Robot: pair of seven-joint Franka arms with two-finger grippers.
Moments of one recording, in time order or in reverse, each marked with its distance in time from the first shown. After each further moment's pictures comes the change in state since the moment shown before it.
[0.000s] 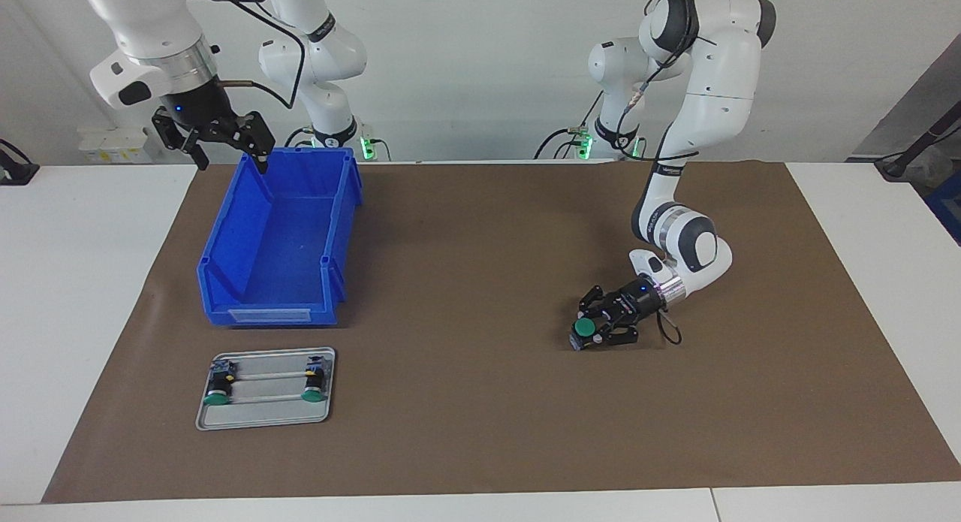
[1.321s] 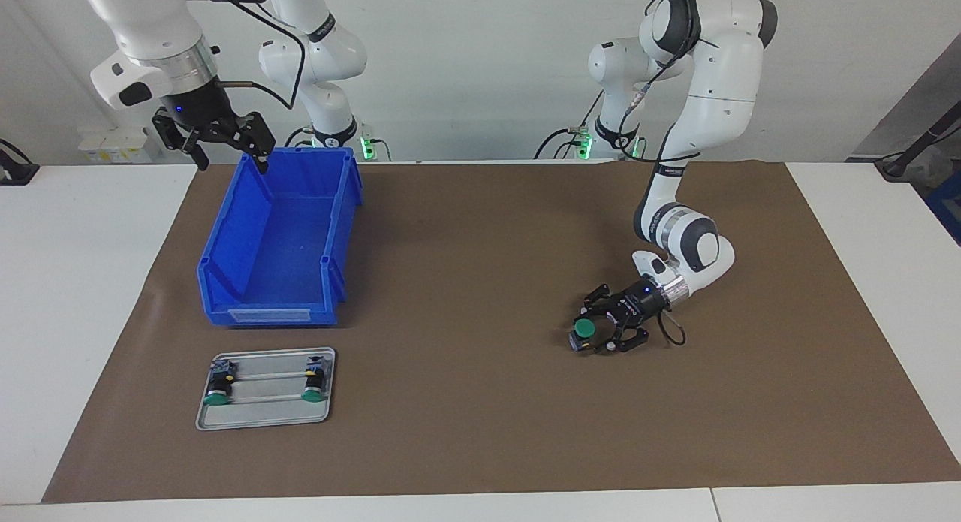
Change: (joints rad) left arm 0.019 0.005 0.008 -0.013 0.026 0.027 -0.010; right arm 0.000 0.000 0.000 -0.001 0.000 0.000 0.000
